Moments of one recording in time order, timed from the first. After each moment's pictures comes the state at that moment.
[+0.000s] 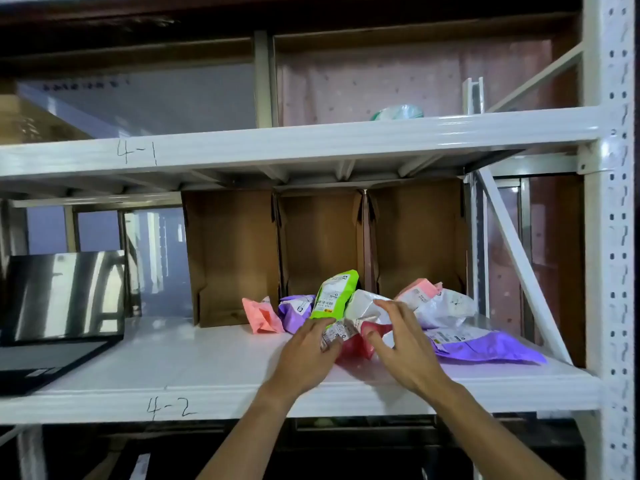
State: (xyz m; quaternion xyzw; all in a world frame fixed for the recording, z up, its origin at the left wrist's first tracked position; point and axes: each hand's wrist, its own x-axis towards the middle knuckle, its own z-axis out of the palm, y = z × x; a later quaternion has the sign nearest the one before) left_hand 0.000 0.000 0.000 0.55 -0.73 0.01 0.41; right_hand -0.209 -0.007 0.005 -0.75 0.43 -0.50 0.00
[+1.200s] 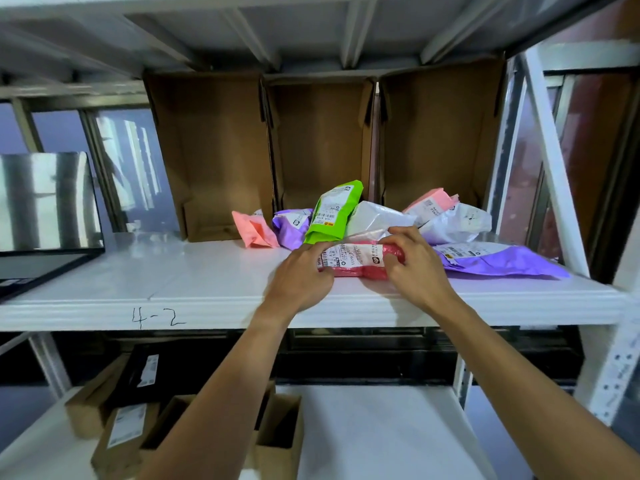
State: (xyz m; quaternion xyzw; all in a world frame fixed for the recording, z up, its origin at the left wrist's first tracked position) left_hand 0.000 0.002 -0.008 0.60 -0.71 -0.04 0.37; right_hand -0.211 -0.033 -0.014 -0.74 0.49 -0.46 0.02
